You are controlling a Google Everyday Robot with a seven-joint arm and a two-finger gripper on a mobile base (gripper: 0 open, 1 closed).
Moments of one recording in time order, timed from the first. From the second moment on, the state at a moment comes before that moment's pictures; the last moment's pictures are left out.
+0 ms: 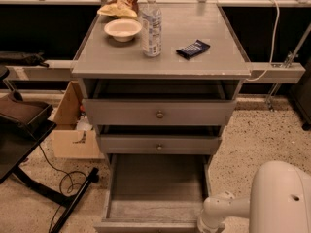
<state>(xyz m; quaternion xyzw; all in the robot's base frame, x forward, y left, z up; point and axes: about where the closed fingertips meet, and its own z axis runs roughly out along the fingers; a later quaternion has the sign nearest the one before) 0.388 -0.201 0.143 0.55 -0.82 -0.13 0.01</state>
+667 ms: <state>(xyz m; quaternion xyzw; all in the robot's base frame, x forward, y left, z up) 0.350 -0.200 0.145 0.55 -0.82 -0.14 0.03</state>
